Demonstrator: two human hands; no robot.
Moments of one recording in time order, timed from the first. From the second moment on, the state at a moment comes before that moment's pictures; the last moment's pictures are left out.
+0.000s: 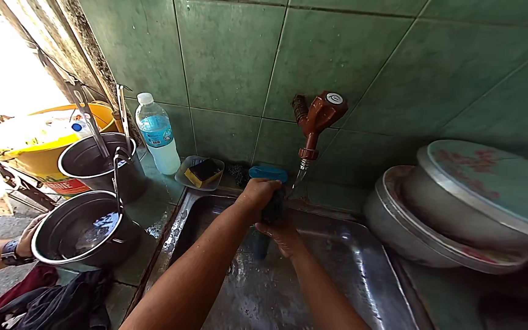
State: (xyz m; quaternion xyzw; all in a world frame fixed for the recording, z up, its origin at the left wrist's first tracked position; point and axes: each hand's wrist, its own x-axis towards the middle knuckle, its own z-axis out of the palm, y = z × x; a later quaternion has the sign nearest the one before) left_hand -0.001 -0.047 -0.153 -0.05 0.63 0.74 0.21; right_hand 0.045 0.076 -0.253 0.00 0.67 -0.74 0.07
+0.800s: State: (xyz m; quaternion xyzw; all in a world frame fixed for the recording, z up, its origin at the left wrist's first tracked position) left_hand 0.024 -0.051 -0.254 0.20 0.27 0.79 0.52; right_hand 0.014 0.107 -0.199 -0.07 0.58 -0.79 0.18
